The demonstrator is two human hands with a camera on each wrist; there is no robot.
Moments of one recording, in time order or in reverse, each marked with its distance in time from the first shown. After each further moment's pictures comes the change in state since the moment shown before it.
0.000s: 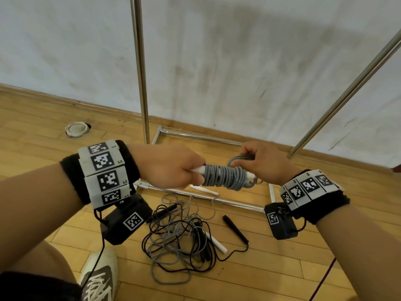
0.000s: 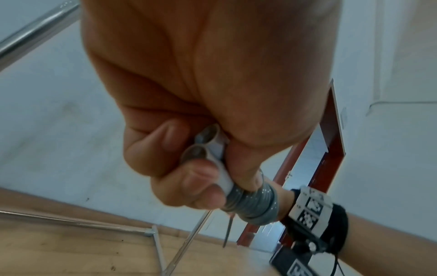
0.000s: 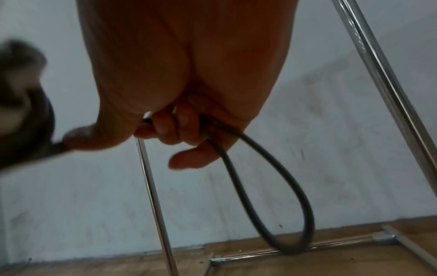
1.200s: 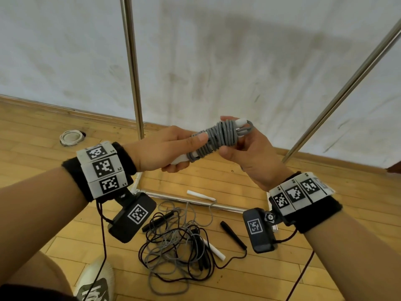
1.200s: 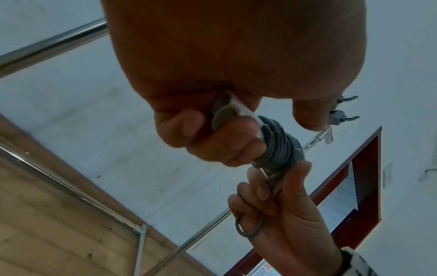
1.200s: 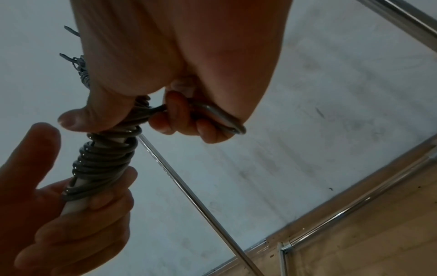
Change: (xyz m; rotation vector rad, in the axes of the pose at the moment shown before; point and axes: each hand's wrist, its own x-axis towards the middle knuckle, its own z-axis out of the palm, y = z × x) left_hand 0.012 -0.010 -0.017 -0.593 0.328 0.162; right_hand 0.000 -0.046 0.003 0.808 0.082 -0.090
